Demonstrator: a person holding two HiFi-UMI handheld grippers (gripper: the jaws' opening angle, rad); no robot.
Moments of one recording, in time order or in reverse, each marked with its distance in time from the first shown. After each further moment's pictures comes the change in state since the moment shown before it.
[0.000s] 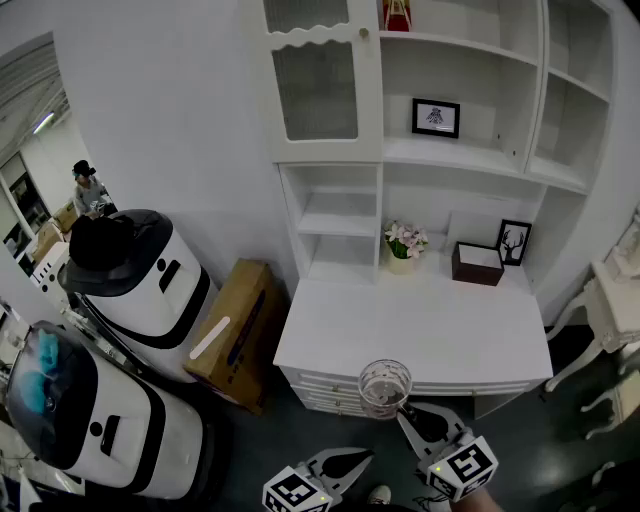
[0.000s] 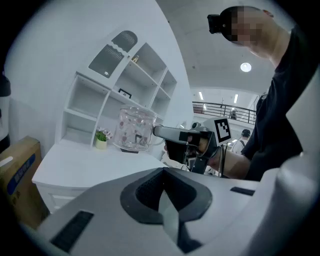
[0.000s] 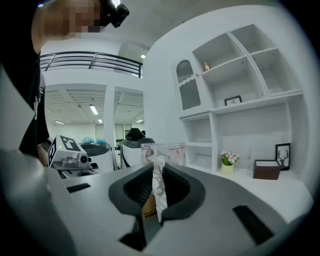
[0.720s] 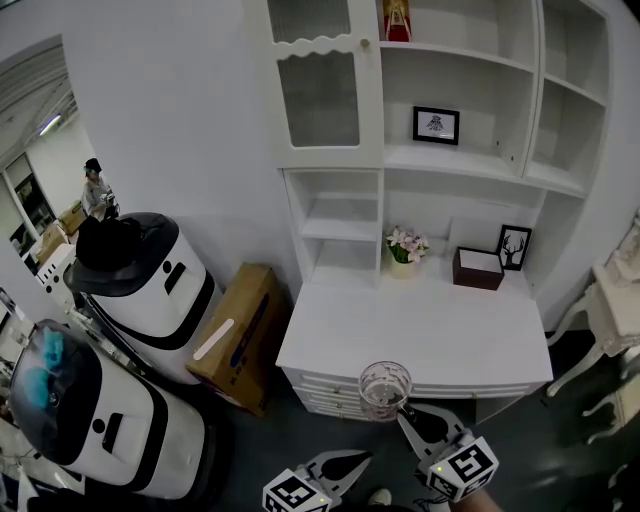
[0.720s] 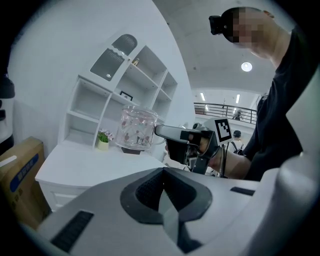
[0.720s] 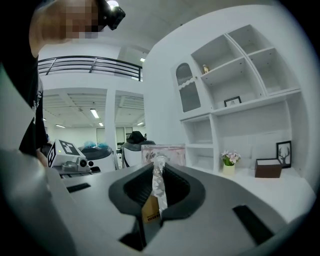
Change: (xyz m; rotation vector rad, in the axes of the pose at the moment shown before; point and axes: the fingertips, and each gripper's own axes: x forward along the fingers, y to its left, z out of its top) left arm -0.010 -0.014 -0.006 -0.009 -0.010 0.029; right arm -0.014 0.010 0.001 0.037 -0.001 -0.001
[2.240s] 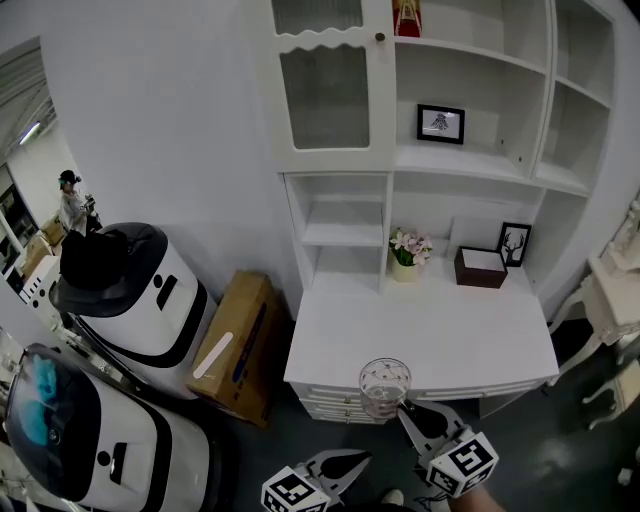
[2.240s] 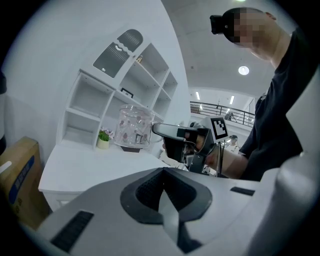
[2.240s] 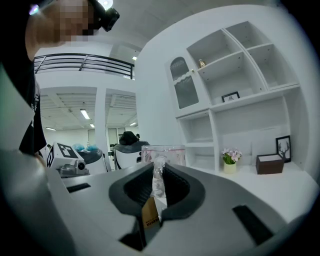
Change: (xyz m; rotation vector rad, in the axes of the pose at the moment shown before) left arm -0.029 0.067 0.013 -0.001 0.045 -0.094; right arm 0.073 0.003 0.005 0.048 0.002 -0.081
